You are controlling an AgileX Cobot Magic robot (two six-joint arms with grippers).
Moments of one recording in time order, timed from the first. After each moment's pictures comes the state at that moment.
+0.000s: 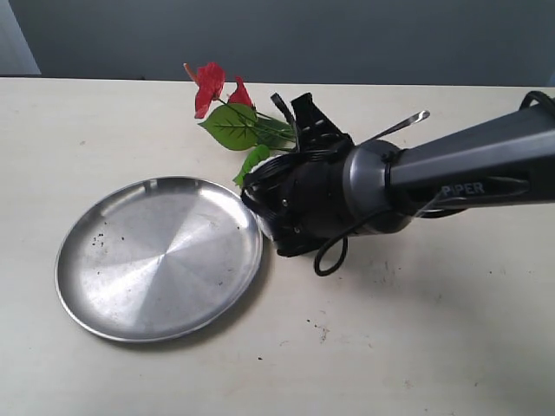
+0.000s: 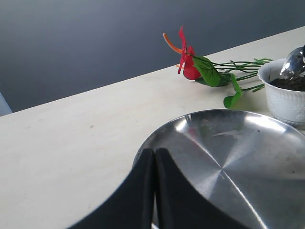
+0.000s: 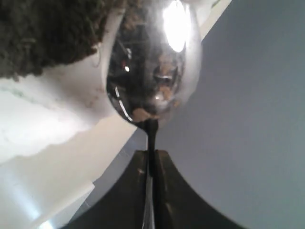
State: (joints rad) left arm -0.28 0.00 0.00 0.05 0.25 0.11; right arm 1.05 2.01 -1.15 -1.35 1.04 -0.06
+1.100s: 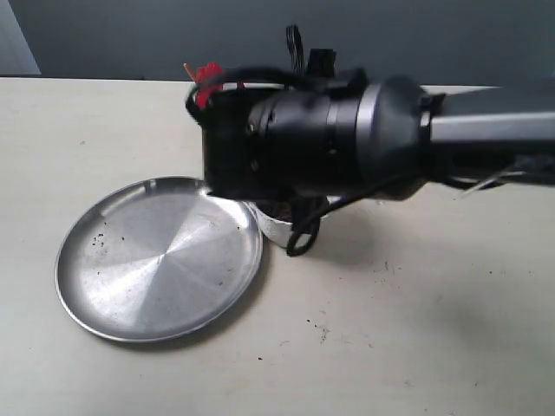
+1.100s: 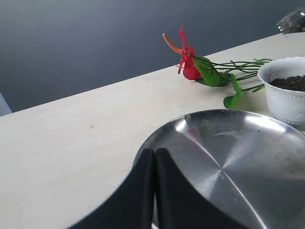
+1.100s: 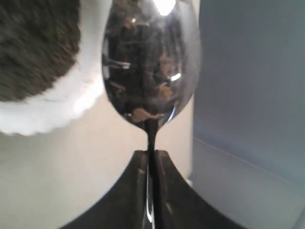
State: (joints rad) left arm -0.28 0.00 0.00 0.05 0.25 0.11; right arm 1.16 1.88 -1.34 -0.97 1.21 0.10
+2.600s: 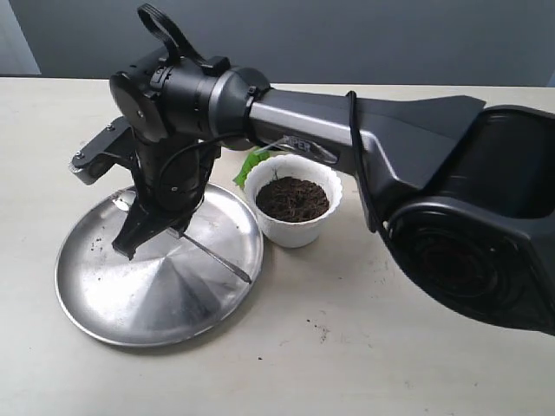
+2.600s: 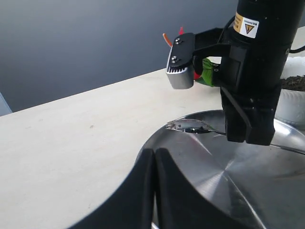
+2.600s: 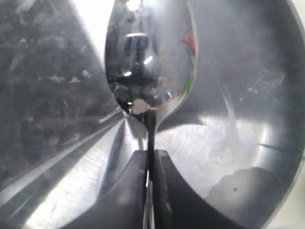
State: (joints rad) left arm -0.28 0.00 0.00 0.05 0.25 0.11; right arm 1.06 2.38 -2.07 -0.02 1.12 -0.19
